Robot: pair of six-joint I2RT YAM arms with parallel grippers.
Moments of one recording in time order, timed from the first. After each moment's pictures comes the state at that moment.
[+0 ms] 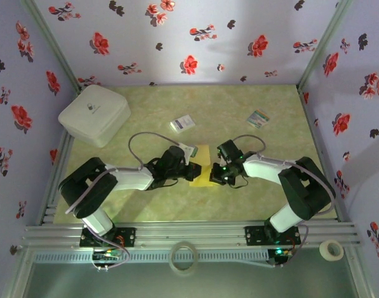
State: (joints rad) left arm -0.90 1.66 0.70 0.36 0.21 -0.60; right arm 0.59 1.55 0.71 -0.37 -0.38 0.80
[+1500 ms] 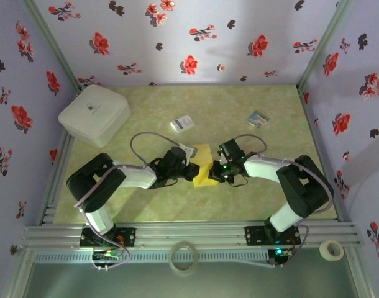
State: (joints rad) left arm -0.88 1.73 0.72 0.36 0.14 -0.51; right arm 0.56 1.57 0.68 -0.25 -0.43 0.79
